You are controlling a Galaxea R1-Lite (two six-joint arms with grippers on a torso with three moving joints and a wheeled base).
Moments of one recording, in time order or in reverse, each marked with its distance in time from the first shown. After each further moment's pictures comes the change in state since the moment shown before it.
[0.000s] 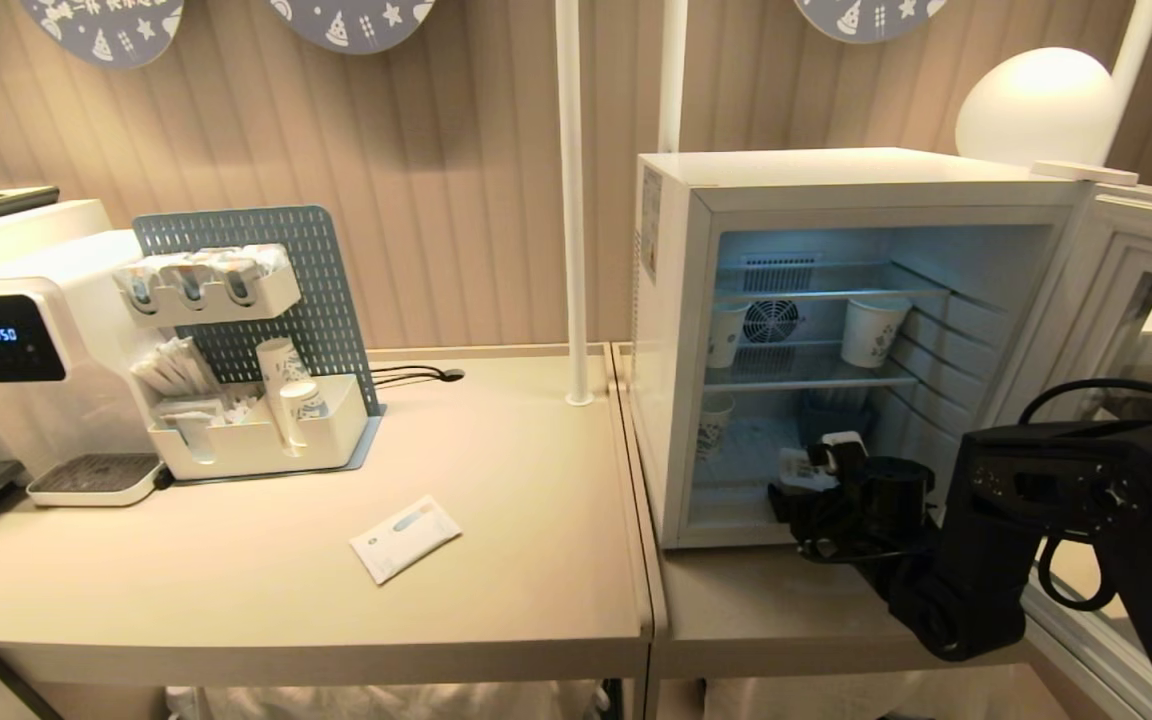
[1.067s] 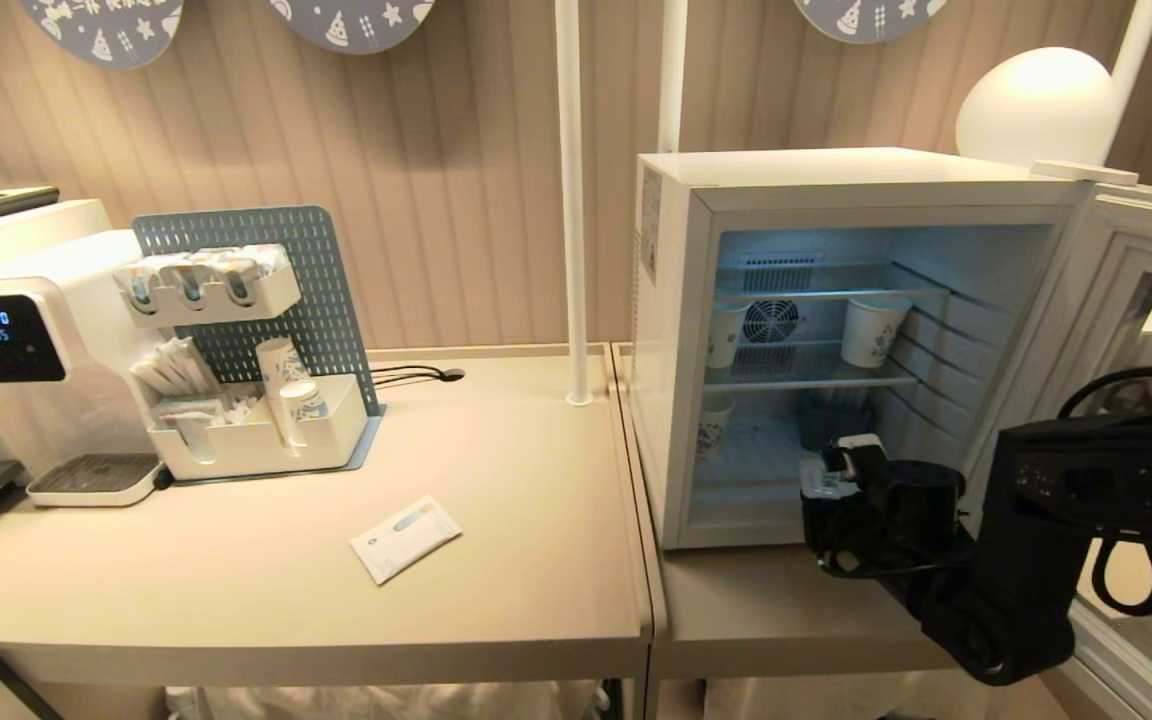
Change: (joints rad) left arm 0.000 0.000 0.000 0.000 0.000 0.000; right arm 0.018 -0.125 0.184 -0.037 0.003 0.004
